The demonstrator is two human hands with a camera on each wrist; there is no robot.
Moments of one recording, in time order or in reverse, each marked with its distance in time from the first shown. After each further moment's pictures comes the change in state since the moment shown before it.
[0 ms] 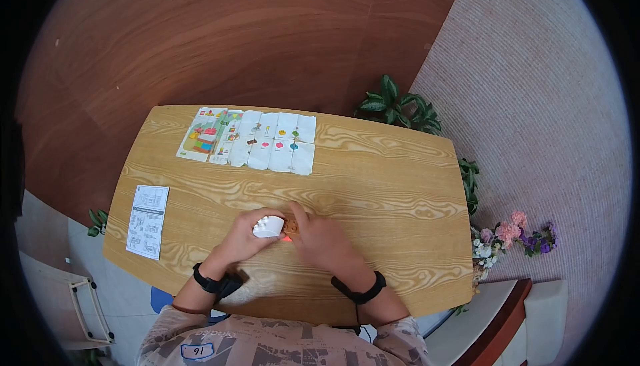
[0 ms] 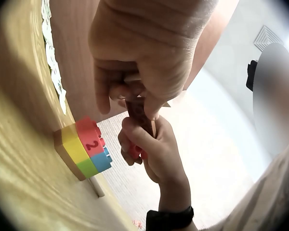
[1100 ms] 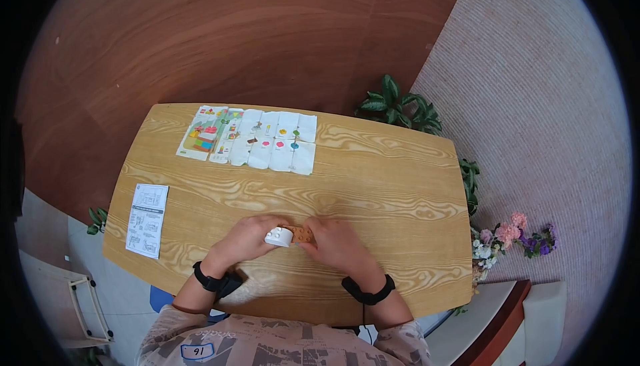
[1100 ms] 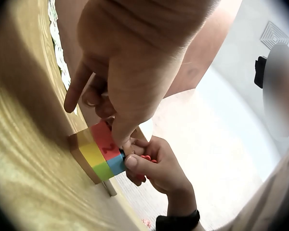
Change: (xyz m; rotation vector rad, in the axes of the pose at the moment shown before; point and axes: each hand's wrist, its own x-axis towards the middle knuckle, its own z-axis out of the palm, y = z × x) left_hand 0.003 -0.013 -0.003 0.465 -0.191 0.132; right_hand -0.014 0.031 -0.004 -0.001 -0.098 -0.044
